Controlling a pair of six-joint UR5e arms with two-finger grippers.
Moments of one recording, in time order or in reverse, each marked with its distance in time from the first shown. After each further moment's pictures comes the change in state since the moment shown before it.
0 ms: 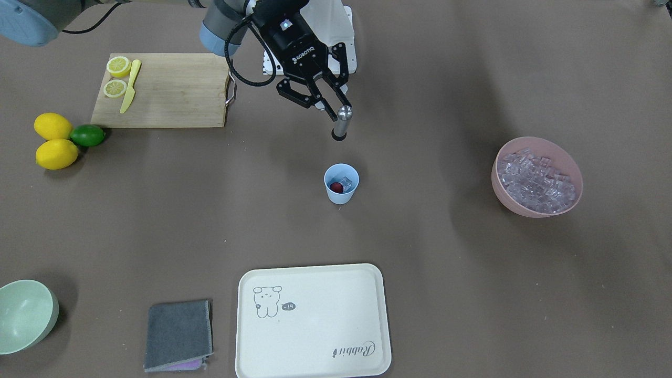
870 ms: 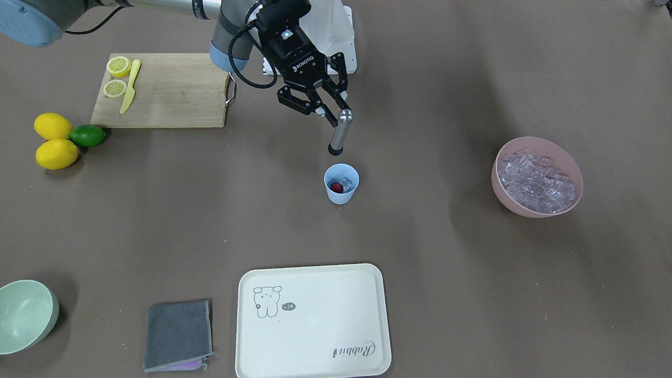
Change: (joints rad) left arm 0.000 0.000 0.012 0.000 -0.001 0.000; right arm -0.001 0.018 -0.105 0.169 -0.052 -0.184
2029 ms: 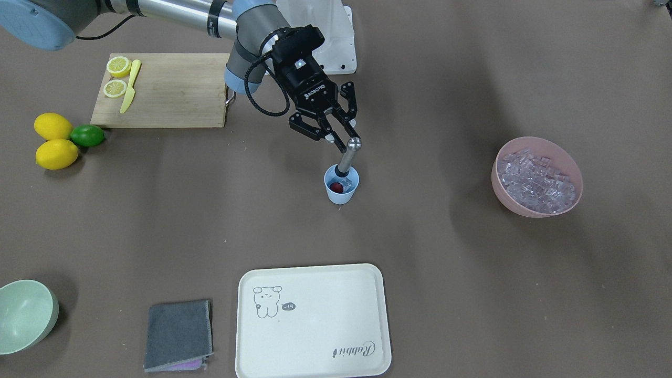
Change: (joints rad) left arm 0.001 -0.004 0.015 -0.004 0.001 0.000; right arm 0.019 0.067 -0.158 0.076 -0.006 -0.004
